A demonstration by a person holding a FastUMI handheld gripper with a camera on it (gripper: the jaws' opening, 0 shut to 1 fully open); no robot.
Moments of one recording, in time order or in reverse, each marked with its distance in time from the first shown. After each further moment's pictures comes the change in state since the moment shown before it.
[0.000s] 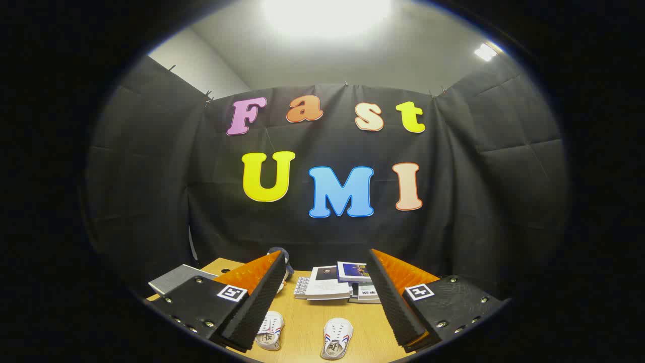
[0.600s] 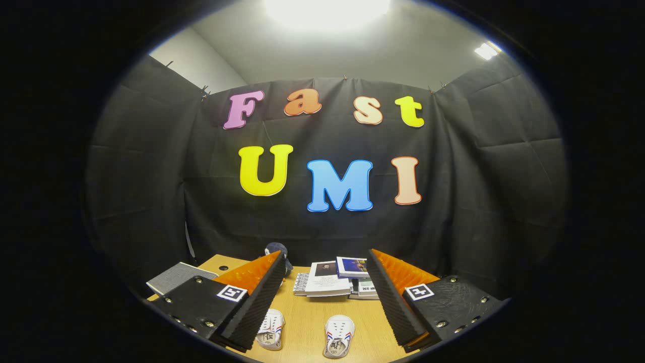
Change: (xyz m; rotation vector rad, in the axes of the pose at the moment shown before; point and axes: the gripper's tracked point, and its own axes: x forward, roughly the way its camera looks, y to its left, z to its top) arm 0.010 0.010 -0.009 -0.001 0.030 -0.011
